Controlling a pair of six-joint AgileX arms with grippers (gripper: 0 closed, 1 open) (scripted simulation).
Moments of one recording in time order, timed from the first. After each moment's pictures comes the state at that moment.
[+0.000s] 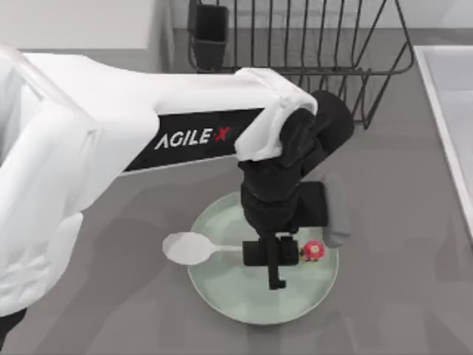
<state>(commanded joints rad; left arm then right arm) -0.83 2.18 1.61 -0.98 0.00 0.74 0.00 0.00 0.00 0.00 0.00 0.00</state>
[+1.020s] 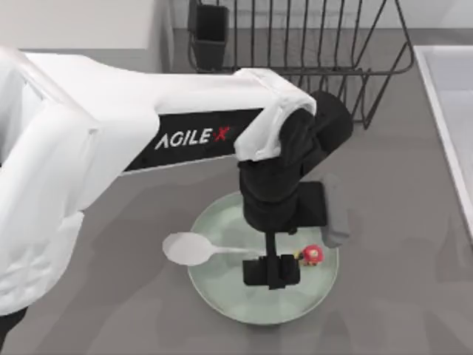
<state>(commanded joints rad) -0.83 2.18 1.61 -0.98 0.00 0.74 0.00 0.00 0.00 0.00 0.00 0.00</state>
